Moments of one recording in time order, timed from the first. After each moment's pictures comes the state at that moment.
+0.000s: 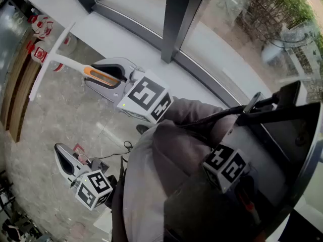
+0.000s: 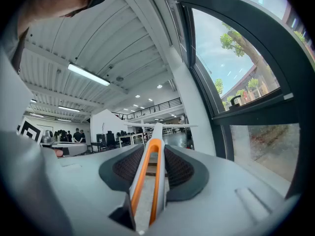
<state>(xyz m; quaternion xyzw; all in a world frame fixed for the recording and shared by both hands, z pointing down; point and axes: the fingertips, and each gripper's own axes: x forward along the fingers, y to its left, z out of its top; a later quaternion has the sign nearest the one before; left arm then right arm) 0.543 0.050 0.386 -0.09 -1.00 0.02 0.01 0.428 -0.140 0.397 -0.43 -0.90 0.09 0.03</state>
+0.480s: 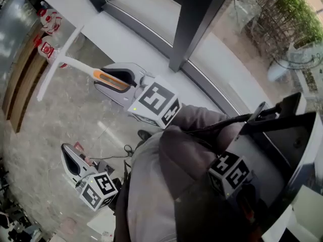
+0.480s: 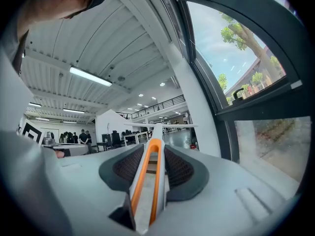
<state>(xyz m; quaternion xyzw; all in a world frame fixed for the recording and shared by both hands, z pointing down) 0.524 0.034 0.405 -0.11 -0.99 0.02 0.03 0.401 -0.148 0.413 -0.46 -0.88 0.09 0.04</state>
